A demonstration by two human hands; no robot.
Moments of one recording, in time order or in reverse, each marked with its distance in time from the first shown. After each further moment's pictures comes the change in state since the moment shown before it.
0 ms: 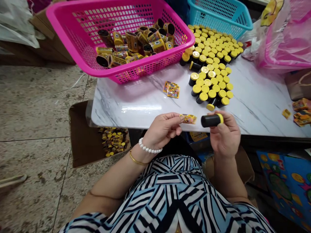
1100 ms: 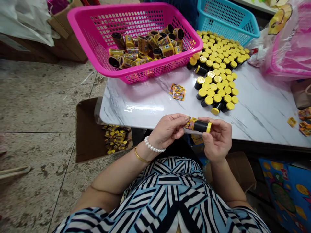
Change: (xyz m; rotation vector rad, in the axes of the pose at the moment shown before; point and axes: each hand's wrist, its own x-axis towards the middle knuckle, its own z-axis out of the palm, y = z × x) left_hand 0.004 -0.003 -0.003 -0.050 -0.119 0.057; right_hand -0.016 0.014 0.021 -0.261 -0.171 -0.287
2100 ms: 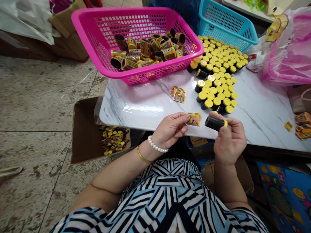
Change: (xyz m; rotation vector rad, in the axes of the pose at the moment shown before) left_hand 0.012 -0.002 0.008 -0.188 0.025 0.017; right_hand 0.021 -0.013 -0.008 0.077 0.206 0.132
